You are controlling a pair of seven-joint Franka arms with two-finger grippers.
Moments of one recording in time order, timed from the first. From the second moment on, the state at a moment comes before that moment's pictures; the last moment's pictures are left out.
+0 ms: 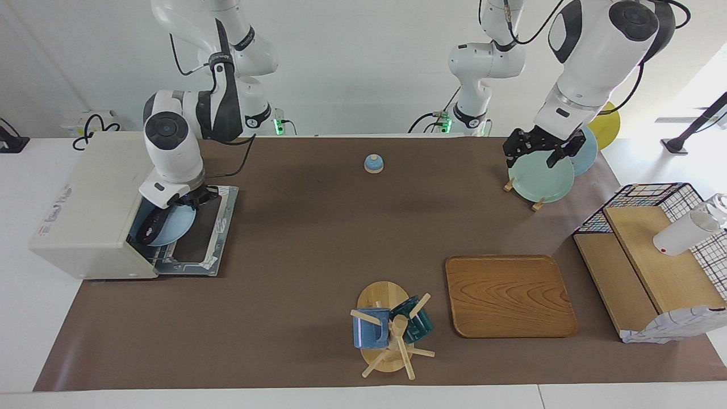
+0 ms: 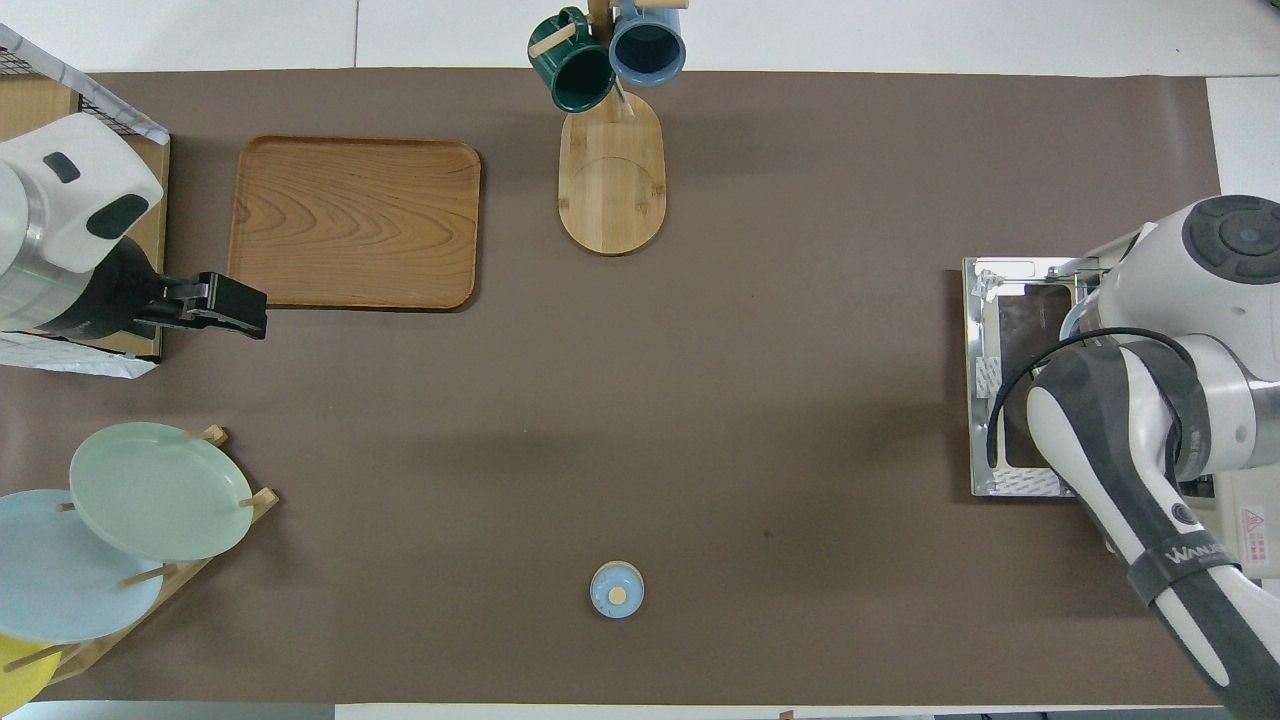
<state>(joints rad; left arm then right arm) -0.12 -0.01 -0.06 -1.66 -0.02 1.59 -0.10 0.01 0.07 -0.05 -2.09 -0.26 1.99 -0.15</state>
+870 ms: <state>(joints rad) -0.12 -0.01 -0.06 -1.66 -0.02 1.59 -0.10 -0.04 0.03 -0.05 -2.16 -0.26 2.06 -0.18</state>
